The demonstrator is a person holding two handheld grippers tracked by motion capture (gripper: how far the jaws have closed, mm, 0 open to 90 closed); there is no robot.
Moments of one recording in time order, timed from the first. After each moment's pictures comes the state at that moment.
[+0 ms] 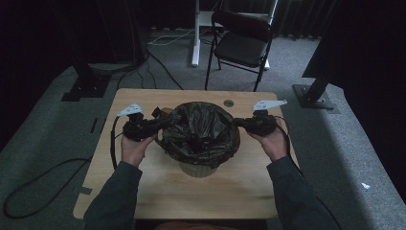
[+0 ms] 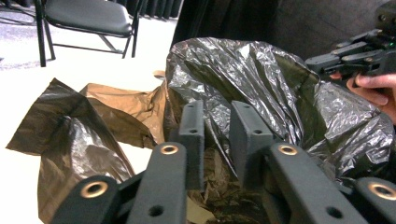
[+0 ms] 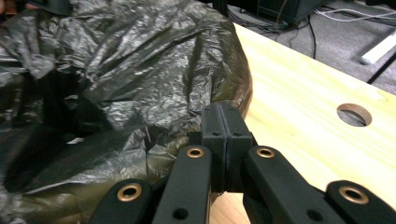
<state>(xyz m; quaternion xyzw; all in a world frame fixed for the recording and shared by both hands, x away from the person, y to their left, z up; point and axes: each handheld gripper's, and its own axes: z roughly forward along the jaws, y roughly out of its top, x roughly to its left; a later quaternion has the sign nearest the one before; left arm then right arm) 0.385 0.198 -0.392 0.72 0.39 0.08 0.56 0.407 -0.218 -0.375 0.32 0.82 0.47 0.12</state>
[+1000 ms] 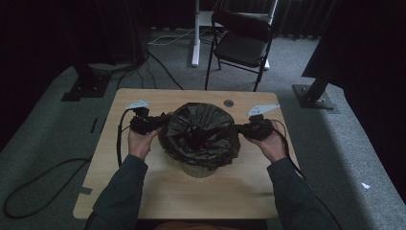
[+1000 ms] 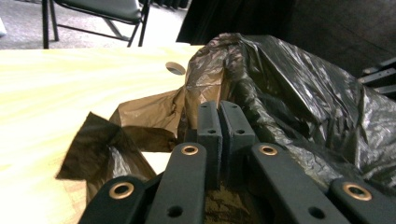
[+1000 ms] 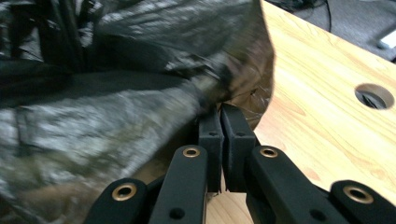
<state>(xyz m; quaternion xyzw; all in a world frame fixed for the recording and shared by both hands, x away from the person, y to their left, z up) 0.420 0.192 -0.414 0.72 0.42 0.05 0.55 0.410 -0.214 -0.396 0.30 0.85 0.43 0.10</state>
